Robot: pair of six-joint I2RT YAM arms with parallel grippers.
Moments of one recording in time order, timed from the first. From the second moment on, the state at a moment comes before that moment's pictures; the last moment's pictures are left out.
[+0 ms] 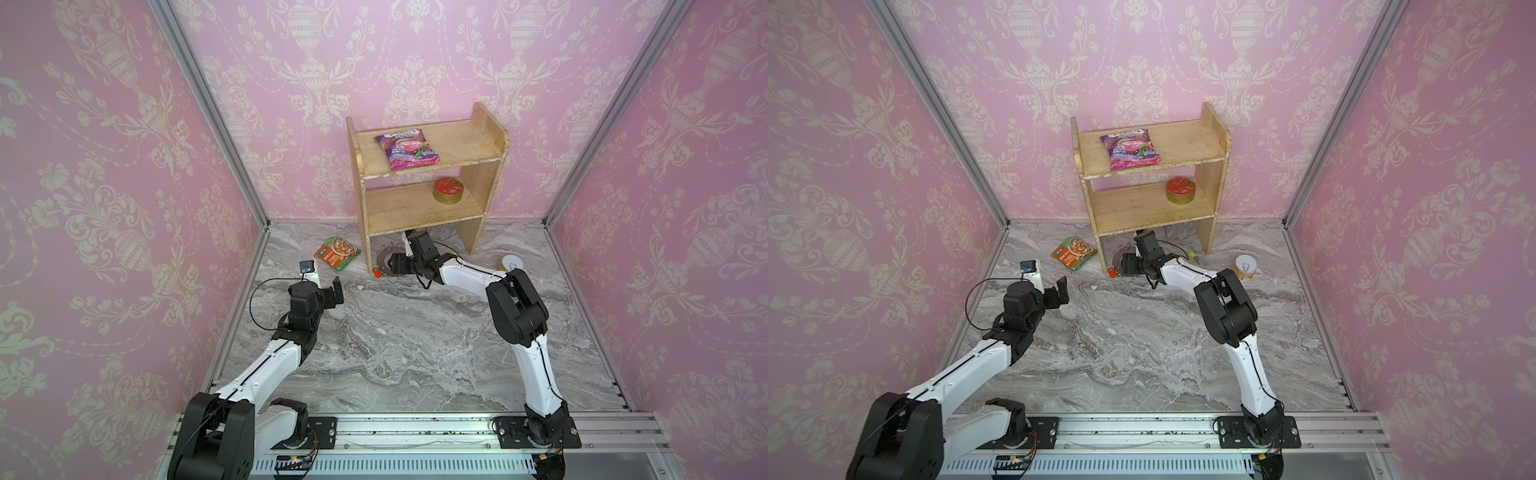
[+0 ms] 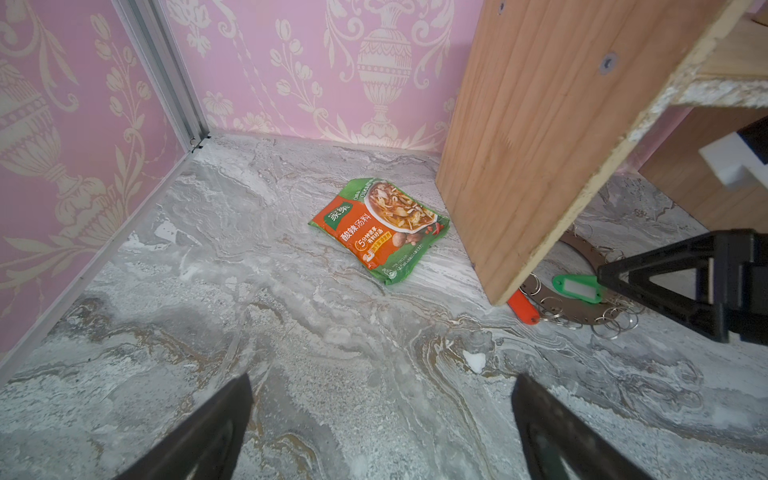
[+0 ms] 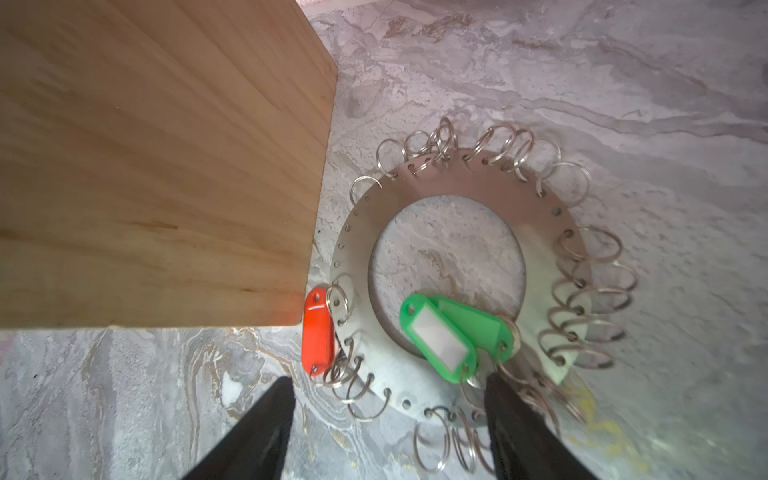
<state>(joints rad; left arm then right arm) -0.18 1.13 0.47 0.27 -0.19 -0.20 0.54 2.26 1.69 -0.15 -0.09 0.45</state>
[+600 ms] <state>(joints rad) -0.18 1.12 0.47 0.27 -0.18 -0.20 0.54 2.46 2.04 -0.42 -0.07 0.42</state>
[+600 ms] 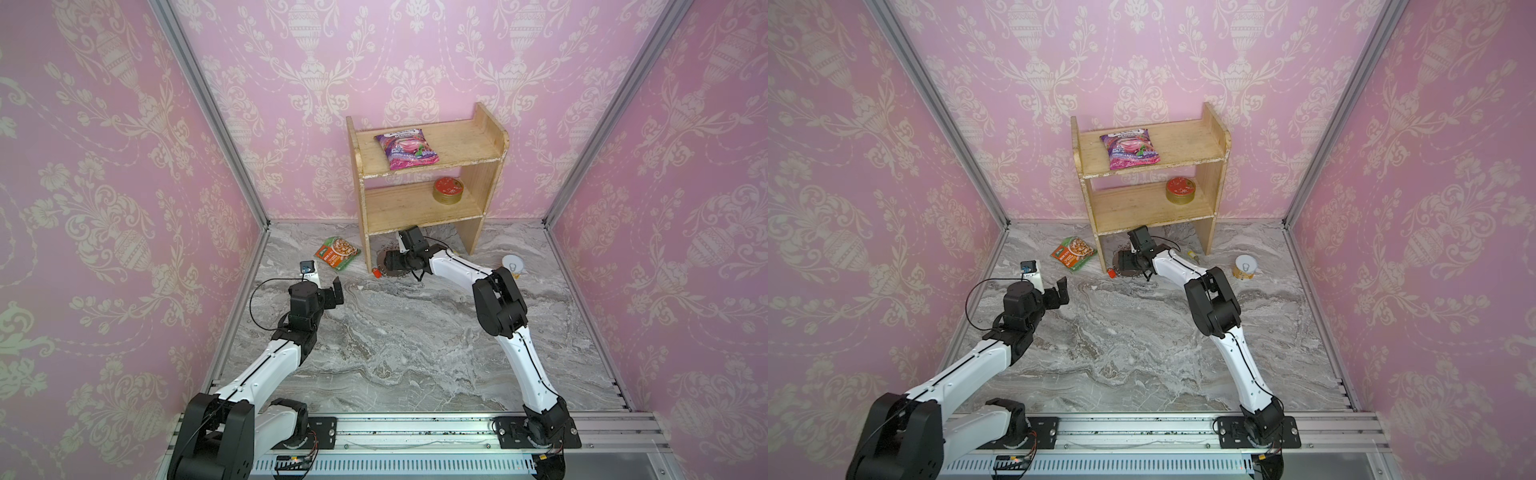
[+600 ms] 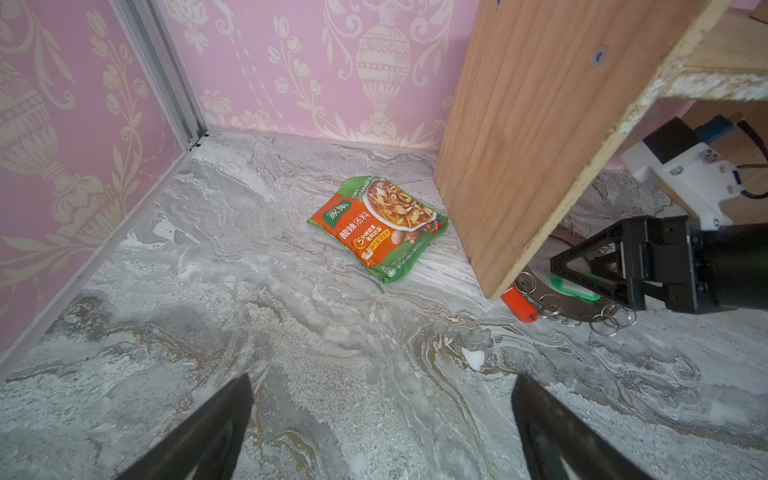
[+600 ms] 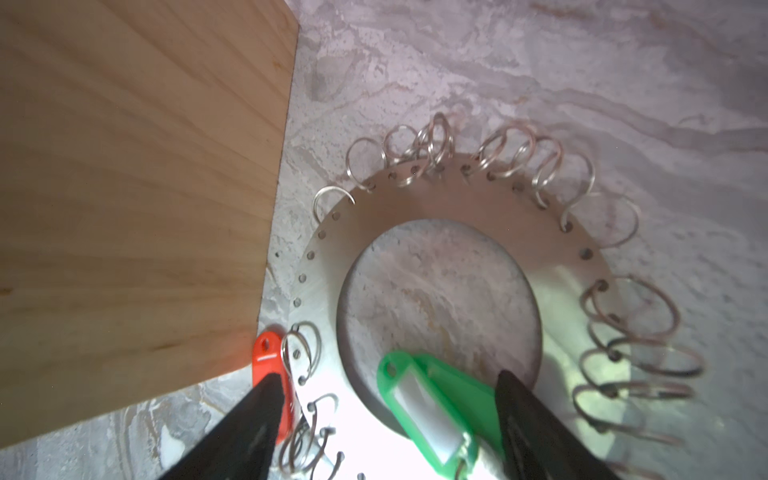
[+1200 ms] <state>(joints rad) -0.18 1.10 0.47 0.25 -0.16 -0.21 0.56 2.32 1.84 -0.56 -0.09 0.41</state>
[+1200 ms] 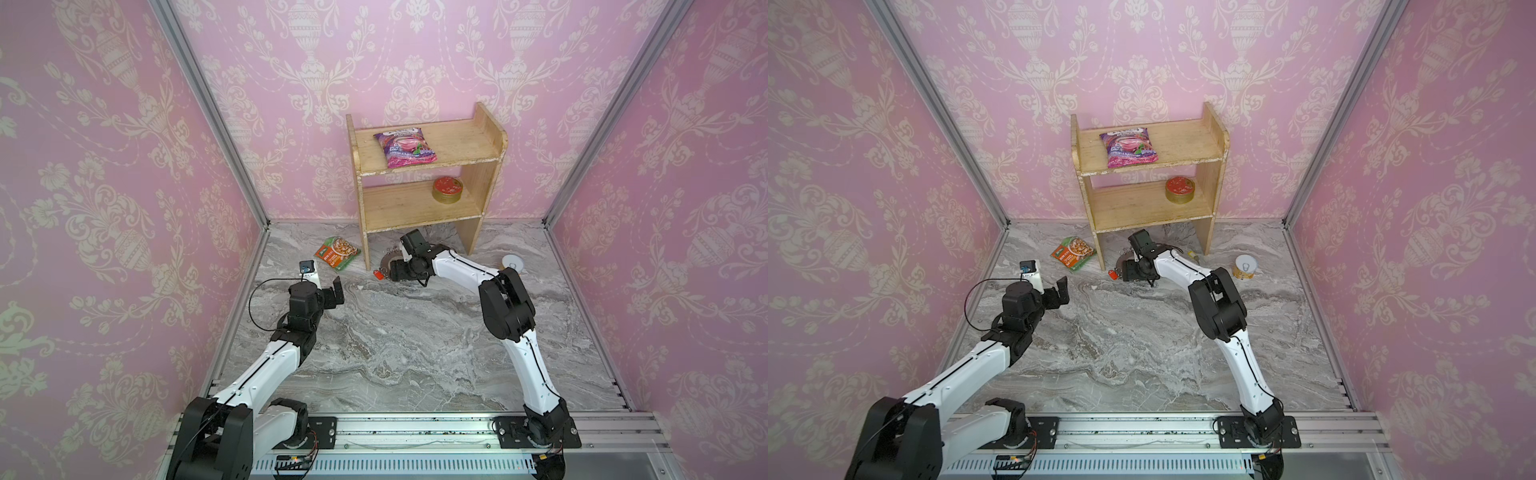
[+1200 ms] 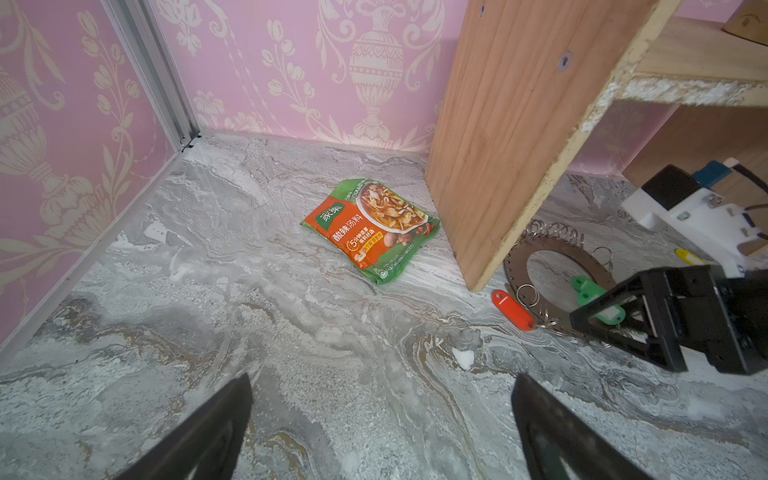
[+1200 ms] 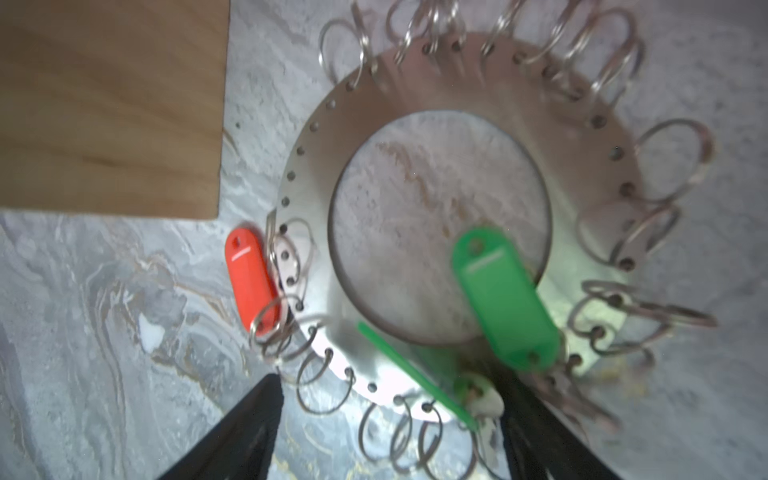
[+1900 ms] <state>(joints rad) -0.26 1.05 0.50 0.13 -0.15 -0.24 0.61 2.23 1.87 -0.73 -0.08 0.32</state>
